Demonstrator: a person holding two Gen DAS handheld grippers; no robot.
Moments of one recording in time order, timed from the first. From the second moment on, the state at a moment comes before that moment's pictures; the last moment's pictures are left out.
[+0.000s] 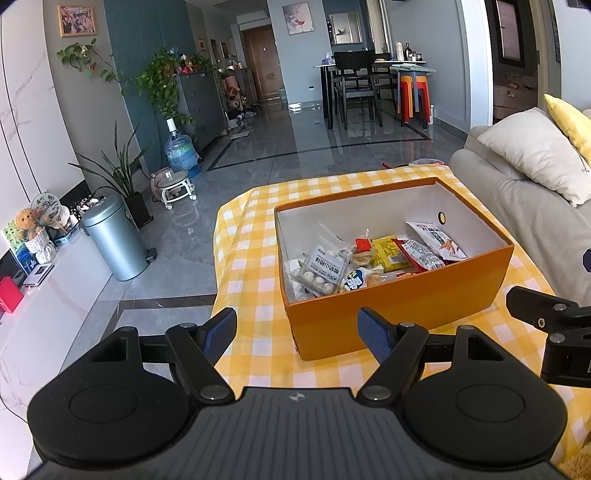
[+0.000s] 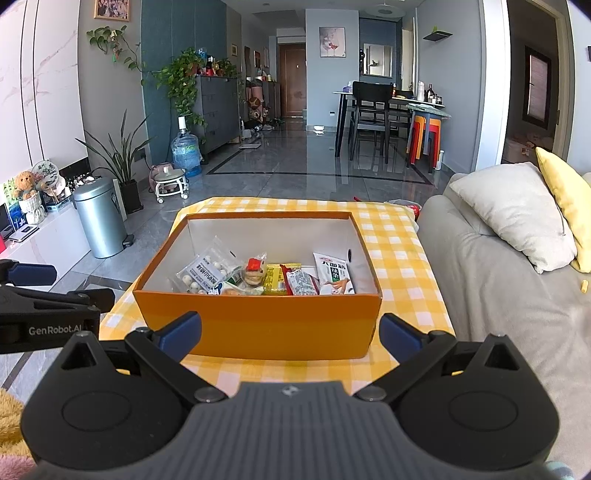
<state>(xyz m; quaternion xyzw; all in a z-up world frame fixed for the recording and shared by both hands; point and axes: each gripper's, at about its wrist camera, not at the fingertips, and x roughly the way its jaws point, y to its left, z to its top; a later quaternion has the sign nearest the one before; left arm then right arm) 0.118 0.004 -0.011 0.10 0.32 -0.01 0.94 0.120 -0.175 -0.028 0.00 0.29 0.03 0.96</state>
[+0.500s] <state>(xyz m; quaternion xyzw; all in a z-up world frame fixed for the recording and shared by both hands) 0.116 0.004 -0.007 0.10 0.32 -0.01 0.94 0.119 -0.175 -0.030 0.01 0.30 0.03 0.95</state>
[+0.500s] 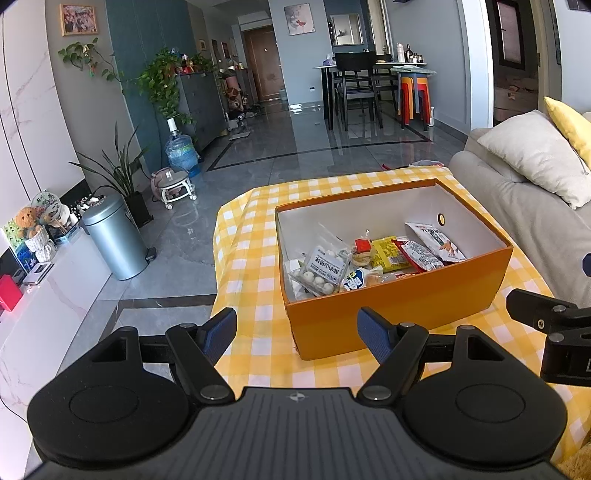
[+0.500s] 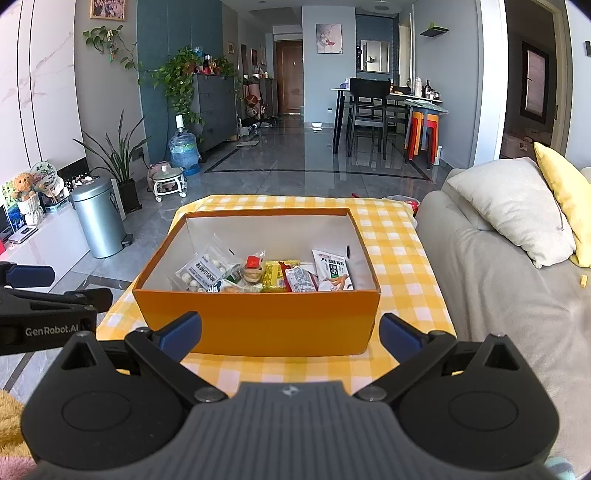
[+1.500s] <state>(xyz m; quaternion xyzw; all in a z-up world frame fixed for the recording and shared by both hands) 0.113 0.007 -0.009 0.09 0.33 -0.02 0.94 0.119 -0.172 -0.032 0.00 0.31 0.03 0.95</state>
